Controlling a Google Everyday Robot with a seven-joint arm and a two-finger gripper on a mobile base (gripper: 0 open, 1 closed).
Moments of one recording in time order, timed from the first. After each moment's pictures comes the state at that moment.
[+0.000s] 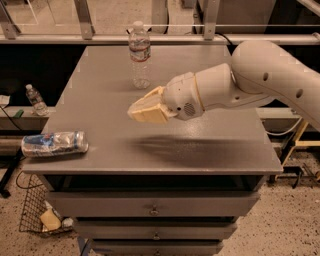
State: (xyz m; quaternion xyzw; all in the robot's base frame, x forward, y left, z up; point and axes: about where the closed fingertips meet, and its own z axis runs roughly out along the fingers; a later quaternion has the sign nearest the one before) arm 0.508 0.051 0.900 -0.58 0.61 0.36 0.41
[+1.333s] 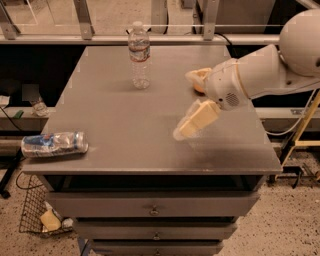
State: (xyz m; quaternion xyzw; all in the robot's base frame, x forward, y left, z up) arm 0.524 -0.047 0.907 -0.59 0.67 0.22 0.39
